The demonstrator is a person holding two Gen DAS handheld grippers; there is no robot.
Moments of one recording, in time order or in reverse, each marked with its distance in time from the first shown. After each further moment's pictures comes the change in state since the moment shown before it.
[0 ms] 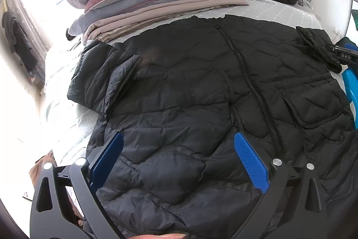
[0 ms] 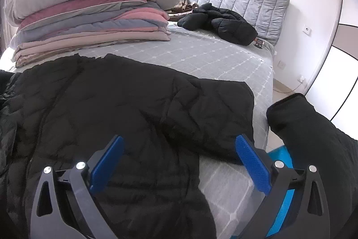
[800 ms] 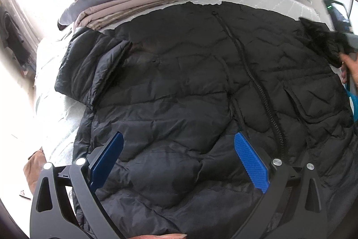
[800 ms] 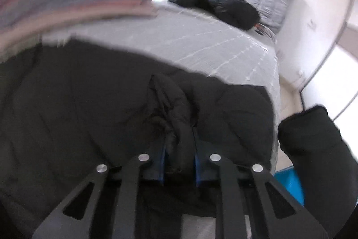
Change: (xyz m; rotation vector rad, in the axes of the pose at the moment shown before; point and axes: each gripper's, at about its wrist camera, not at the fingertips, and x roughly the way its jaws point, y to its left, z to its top) left arm 0.024 -0.003 0.000 0.000 0.082 -0.047; right arm 0.106 -0.033 0.041 0.030 0.110 -0.059
